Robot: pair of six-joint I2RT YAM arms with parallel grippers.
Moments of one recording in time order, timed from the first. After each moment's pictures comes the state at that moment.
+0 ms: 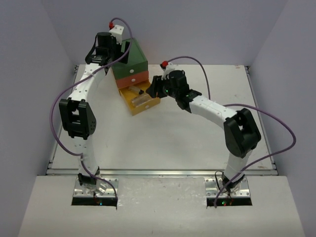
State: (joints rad) left arm -0.10 2.02 1.99 -0.37 -0.04 0.18; right arm 0.58 1.87 1.40 0.13 -0.17 0.35
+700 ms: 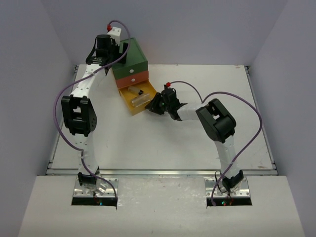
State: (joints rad) left arm -0.07 2.09 1.99 -0.30 -0.07 0.16; right arm 0.59 2.17 1.23 0.39 -0.15 0.94
